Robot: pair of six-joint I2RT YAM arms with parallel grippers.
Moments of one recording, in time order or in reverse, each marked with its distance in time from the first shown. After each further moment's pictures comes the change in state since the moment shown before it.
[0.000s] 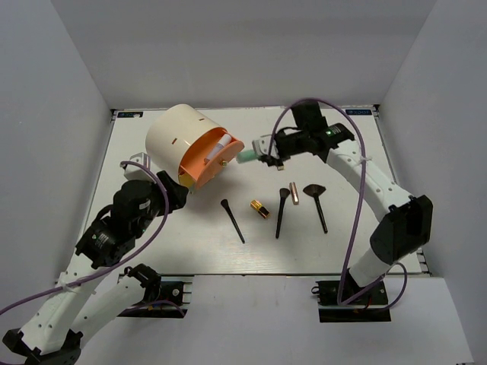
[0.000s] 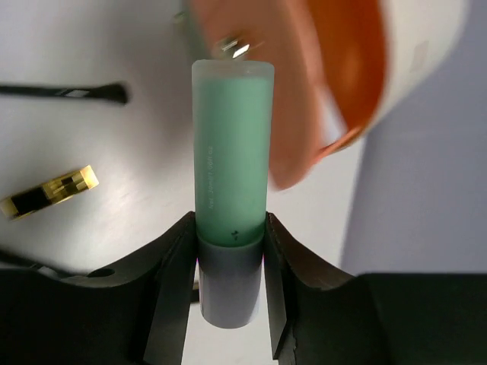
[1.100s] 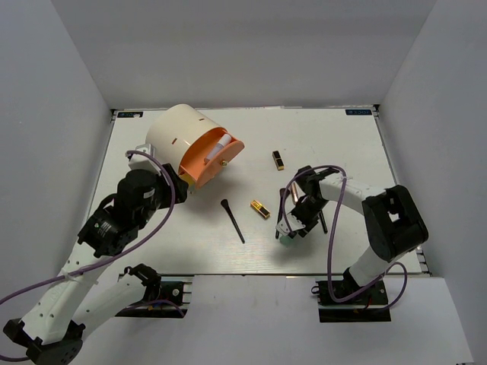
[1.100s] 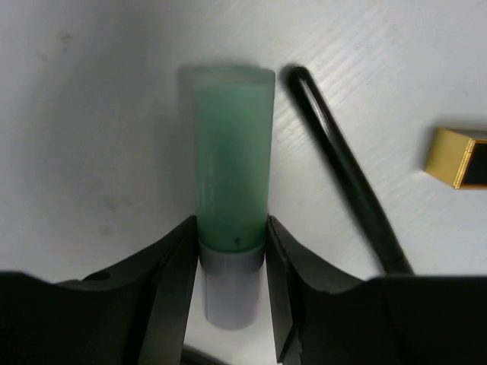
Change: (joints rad) left arm 0.000 0.096 0.102 -0.045 -0.026 0.092; right arm -0.022 0.036 -0.585 -0.187 0.305 -0.573
